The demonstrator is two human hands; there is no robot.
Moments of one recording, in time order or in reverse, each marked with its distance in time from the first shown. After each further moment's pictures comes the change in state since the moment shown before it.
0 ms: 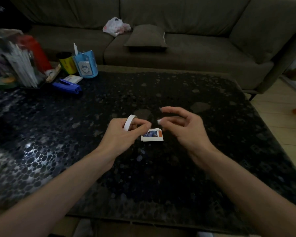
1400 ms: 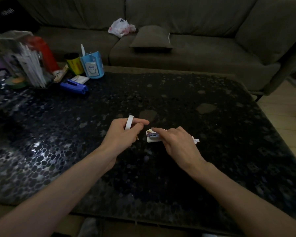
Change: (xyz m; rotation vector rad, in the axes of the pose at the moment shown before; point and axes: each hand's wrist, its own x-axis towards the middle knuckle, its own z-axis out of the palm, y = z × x) left_hand 0.001 0.001 -0.014 0.046 0.052 -0.091; right_hand 0.017 0.059 0.024 -1.138 -0.170 -0.590
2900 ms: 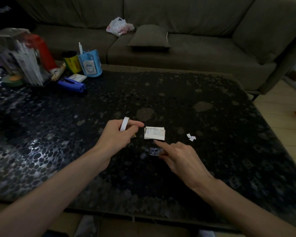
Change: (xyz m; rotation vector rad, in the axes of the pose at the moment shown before) left_hand 0.000 -0.018 -0.005 0.045 0.007 0.022; right_hand -0.054 -0.008 -0.008 0.132 -0.010 -0.015
